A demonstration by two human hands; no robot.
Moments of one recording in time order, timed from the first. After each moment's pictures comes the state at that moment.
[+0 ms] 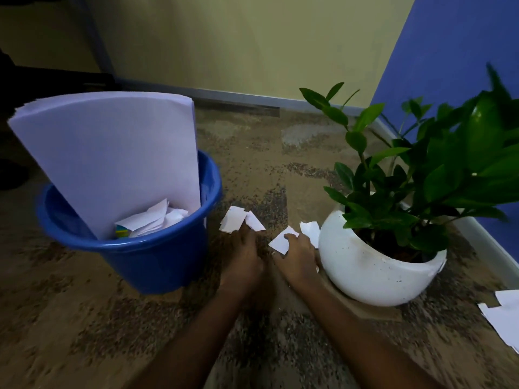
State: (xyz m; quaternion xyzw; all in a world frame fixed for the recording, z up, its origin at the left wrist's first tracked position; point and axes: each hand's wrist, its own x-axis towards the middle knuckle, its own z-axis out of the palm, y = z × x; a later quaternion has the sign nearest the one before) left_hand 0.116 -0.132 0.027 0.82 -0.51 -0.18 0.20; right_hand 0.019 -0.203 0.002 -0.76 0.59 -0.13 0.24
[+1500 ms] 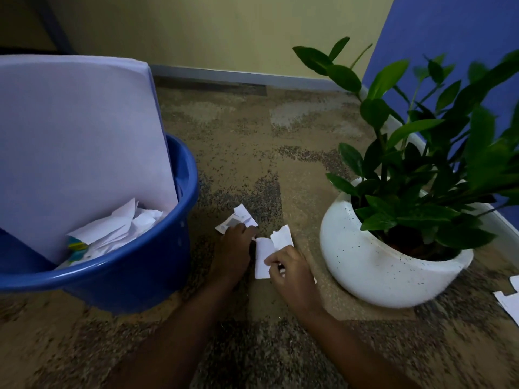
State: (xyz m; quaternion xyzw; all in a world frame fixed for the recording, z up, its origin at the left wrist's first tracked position) left_hand 0.149 -0.194 -0.040 0.76 -0.61 -0.08 0.20; right_hand 0.011 -0.190 -0.034 -0.78 0.48 -0.28 0.29
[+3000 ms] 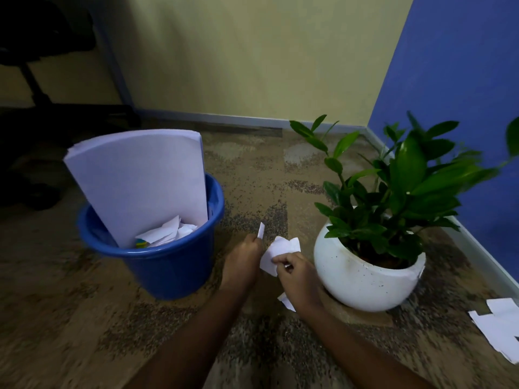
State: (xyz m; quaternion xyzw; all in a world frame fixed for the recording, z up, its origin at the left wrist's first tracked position) left_hand 0.113 -0.120 0.072 0.79 -0.59 -0.06 0.17; right_hand -0.001 -0.157 0.044 -0.74 0.50 -0.31 0.32
